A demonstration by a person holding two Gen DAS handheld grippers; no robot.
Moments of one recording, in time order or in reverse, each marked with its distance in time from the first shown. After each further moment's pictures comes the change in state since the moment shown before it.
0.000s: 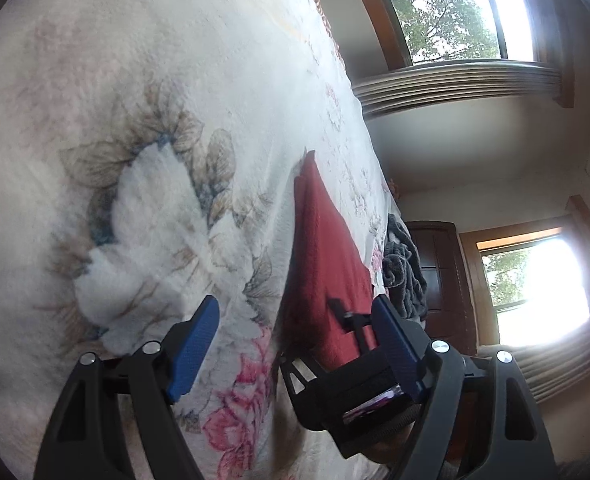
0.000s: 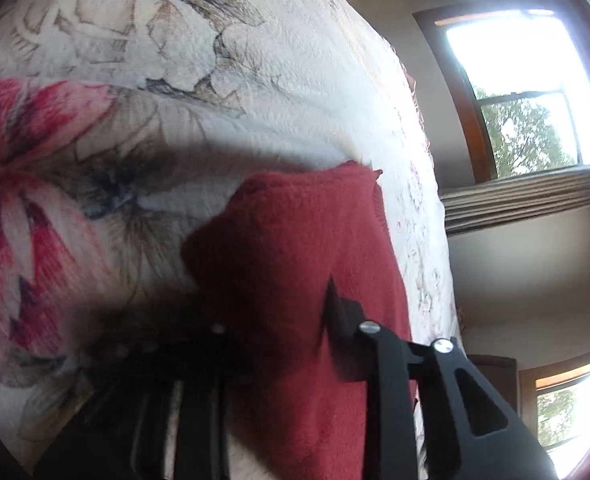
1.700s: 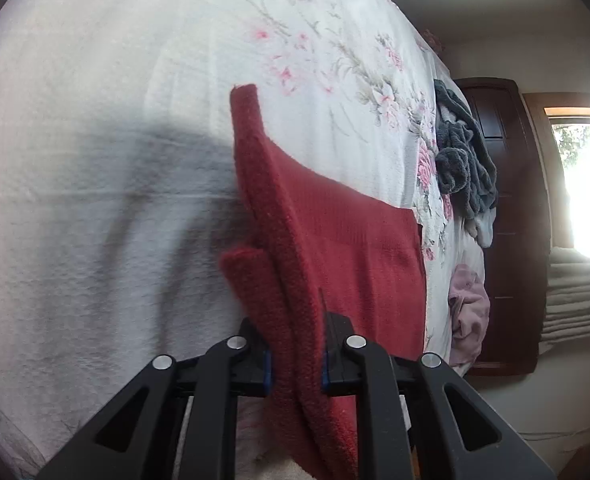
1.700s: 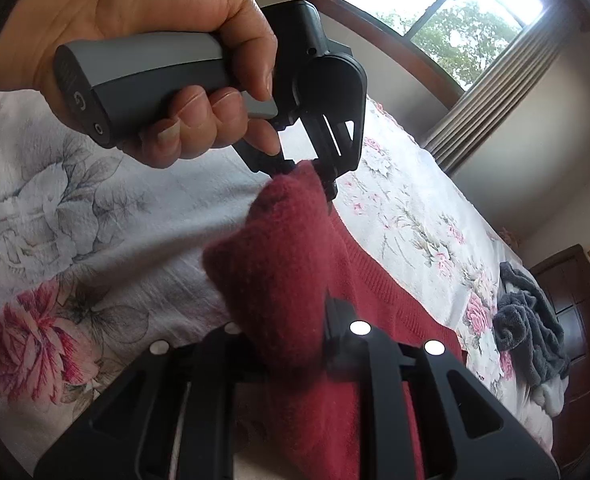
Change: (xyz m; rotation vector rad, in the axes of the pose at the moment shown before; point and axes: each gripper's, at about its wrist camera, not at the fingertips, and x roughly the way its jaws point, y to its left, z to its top) left arm 0.258 -0.152 0.133 0.276 0.539 0.297; right arm -0.033 -0.135 -0.016 0.521 -0.084 0.129
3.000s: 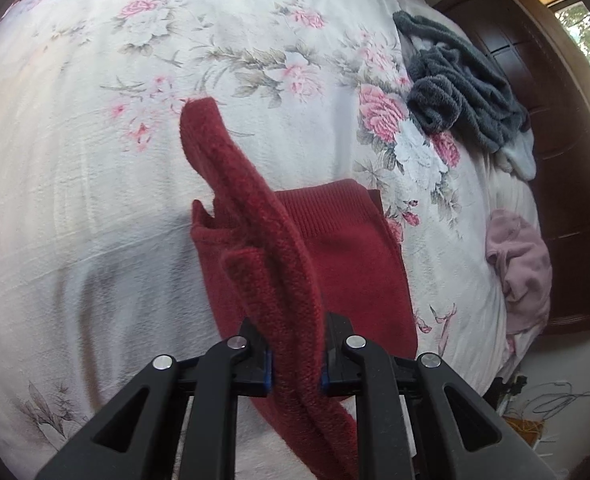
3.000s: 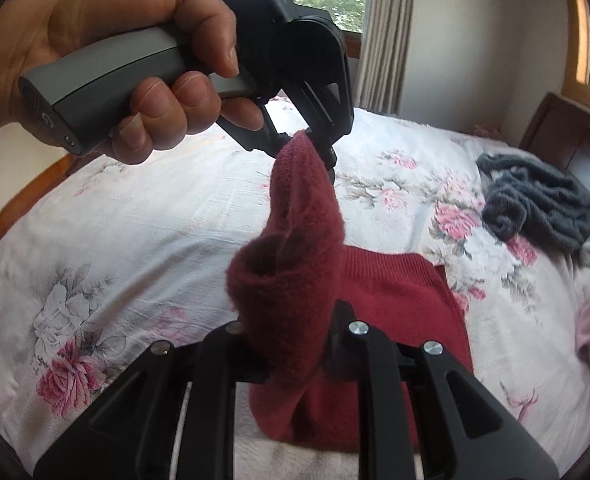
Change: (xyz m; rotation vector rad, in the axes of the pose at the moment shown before) left arm 0.056 -0.250 -0.020 0.273 0.075 0.371; right arm -0.059 -0.166 -0.091 0.559 -0.060 0.082
